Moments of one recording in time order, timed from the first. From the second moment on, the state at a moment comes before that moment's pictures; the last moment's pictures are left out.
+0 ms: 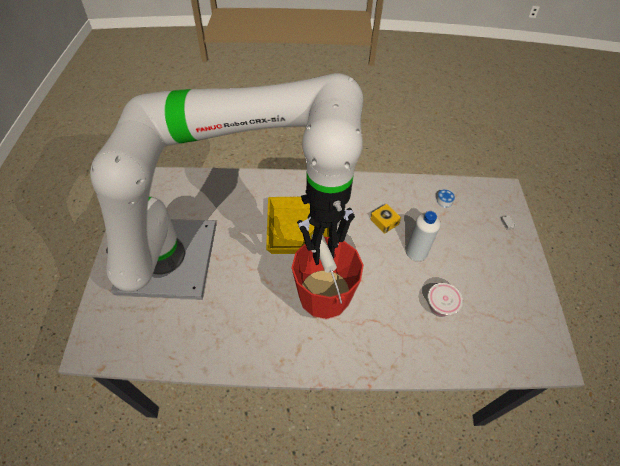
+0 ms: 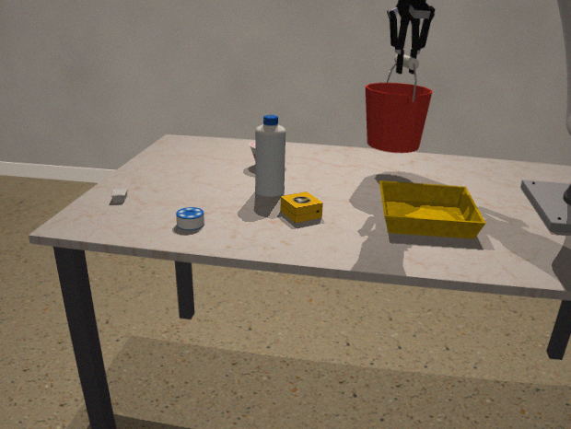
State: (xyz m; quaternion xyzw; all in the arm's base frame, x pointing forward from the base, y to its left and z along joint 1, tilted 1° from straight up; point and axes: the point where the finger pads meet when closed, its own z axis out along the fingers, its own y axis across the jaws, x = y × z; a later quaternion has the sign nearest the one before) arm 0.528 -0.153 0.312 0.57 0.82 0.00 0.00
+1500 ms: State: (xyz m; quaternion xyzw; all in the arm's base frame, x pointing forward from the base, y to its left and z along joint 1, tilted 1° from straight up) arm 0.522 -0.134 0.312 0.57 0.82 0.00 0.00
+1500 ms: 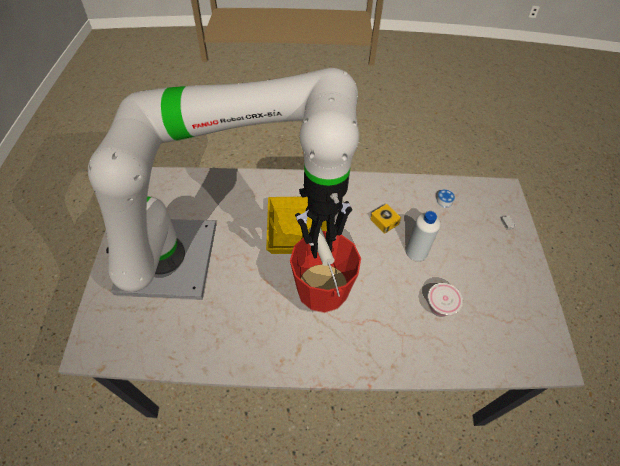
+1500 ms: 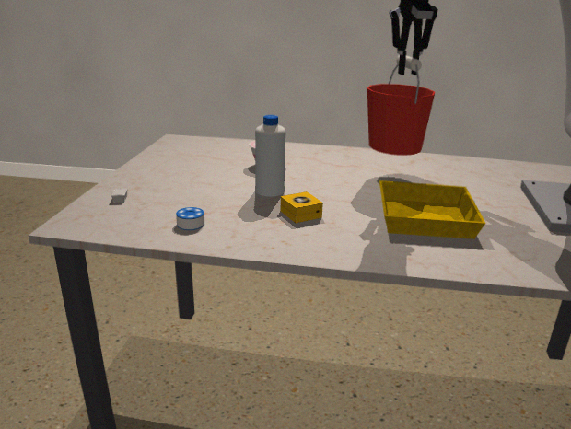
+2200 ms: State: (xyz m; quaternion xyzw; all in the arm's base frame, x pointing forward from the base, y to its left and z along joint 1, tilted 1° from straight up) arm 0.512 -0.100 0.312 0.57 0.82 0.00 0.00
